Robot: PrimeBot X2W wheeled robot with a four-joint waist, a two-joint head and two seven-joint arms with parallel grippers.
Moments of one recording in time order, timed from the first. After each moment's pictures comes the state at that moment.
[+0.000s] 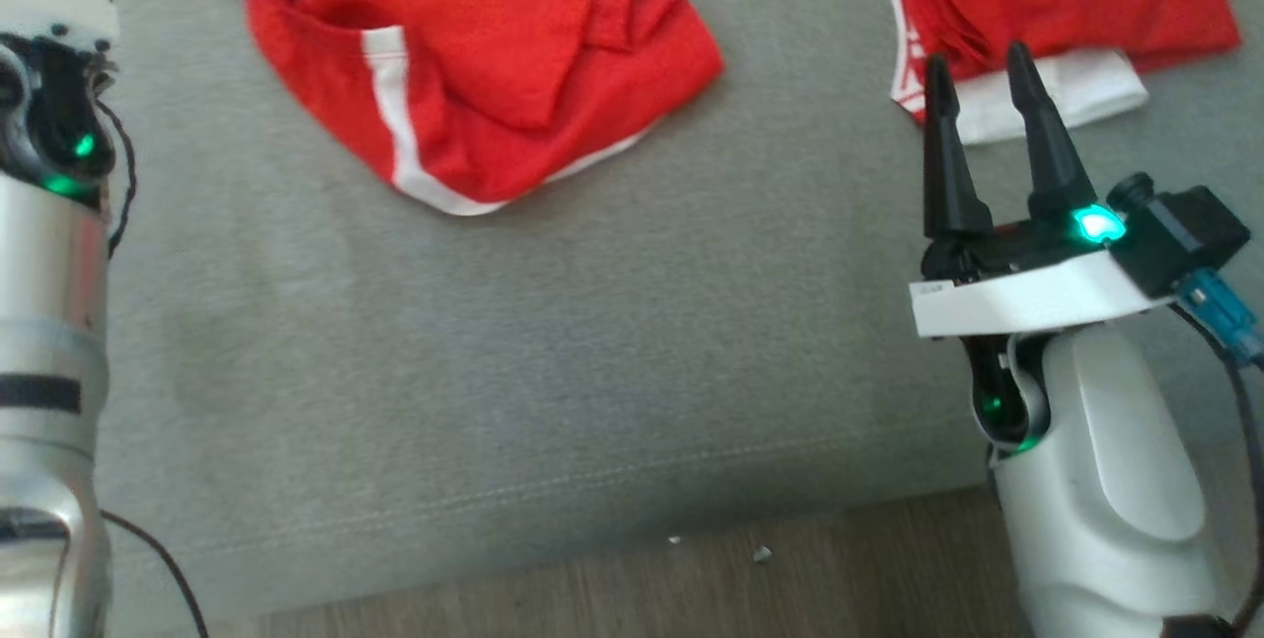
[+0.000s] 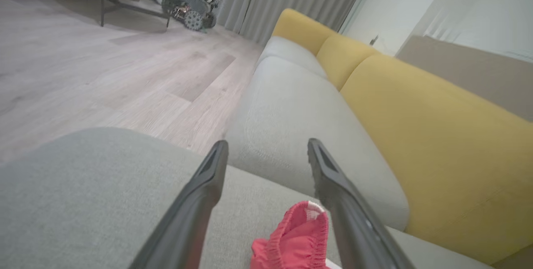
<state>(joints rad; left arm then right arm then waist) -1.00 0.31 -0.19 0.89 -0.75 0.06 -0.25 -0.43 -0.06 0.21 0.32 0.21 0.12 -0.25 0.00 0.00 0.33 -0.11</state>
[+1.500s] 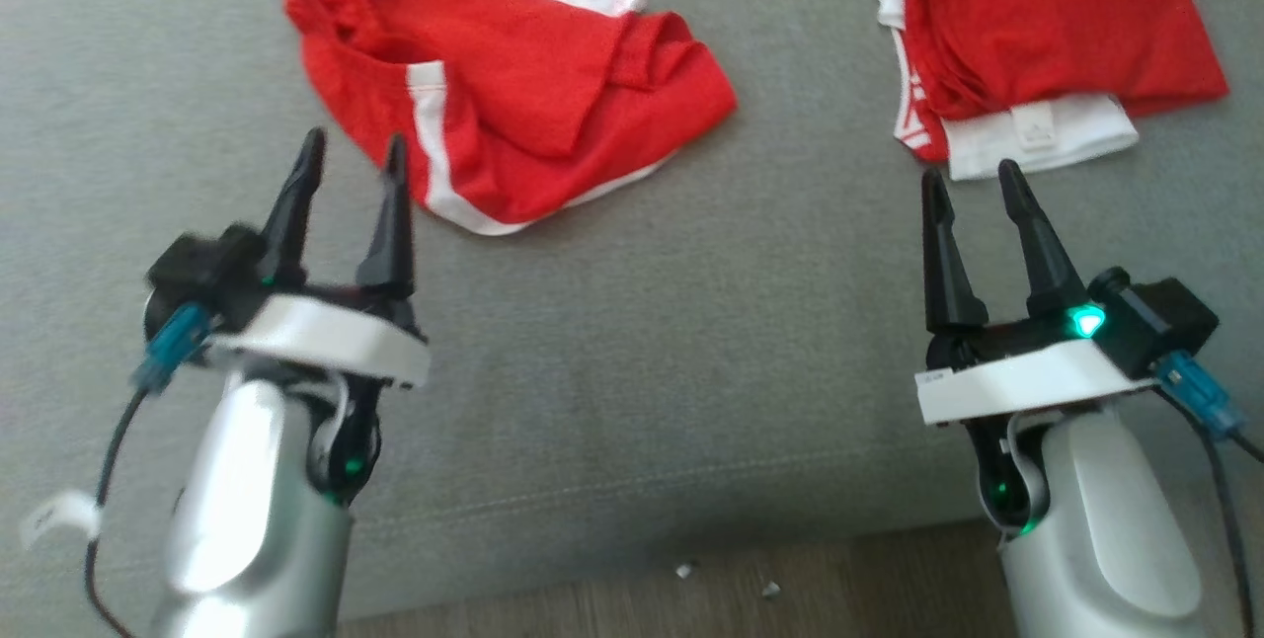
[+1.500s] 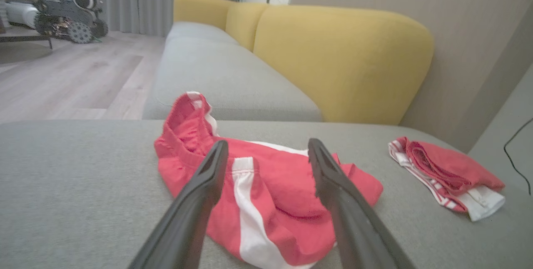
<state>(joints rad) -0.36 0.06 -0.14 0.31 -0.25 -0.12 -0.26 -0.28 -0.06 0.17 0.33 0.16 0.12 -0.24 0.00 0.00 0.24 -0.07</state>
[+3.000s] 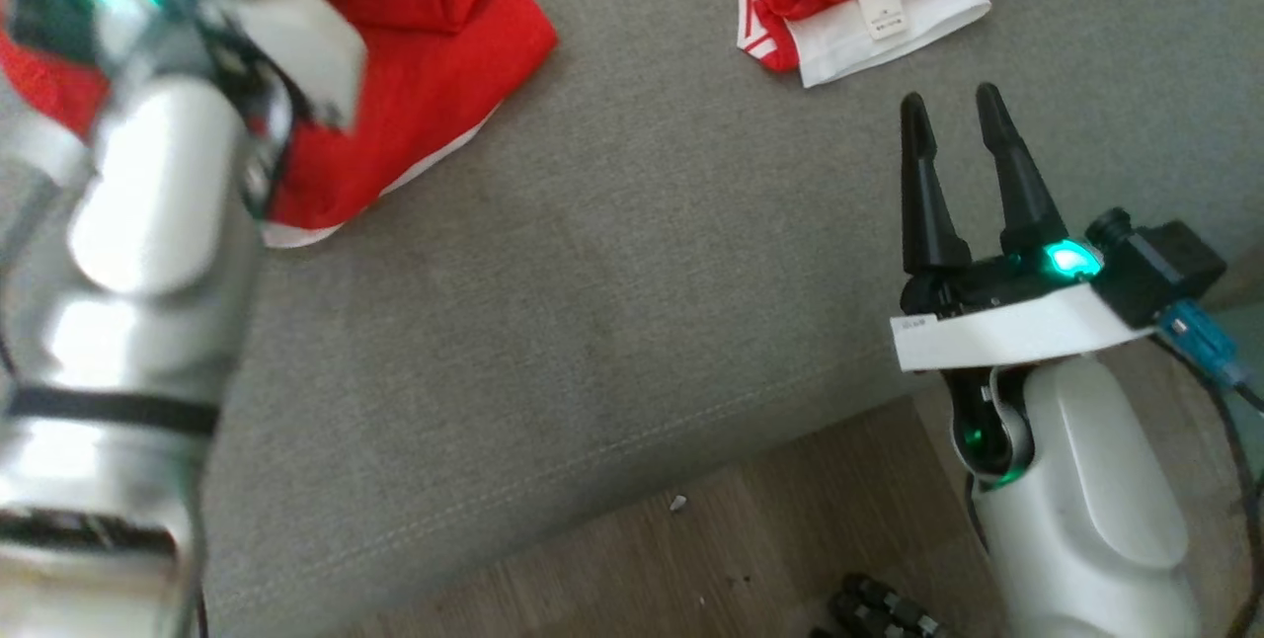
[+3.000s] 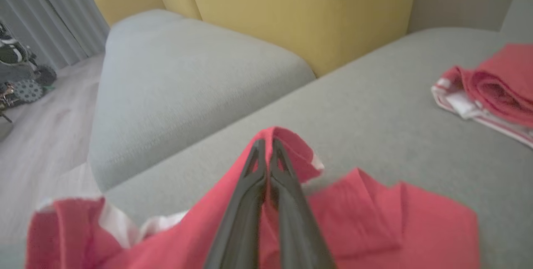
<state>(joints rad) -0.91 0.18 -0.33 0.71 -0.01 0.00 -0.10 -0.37 -0.06 0.24 0.31 0.27 0.12 -0.25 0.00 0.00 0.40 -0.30</state>
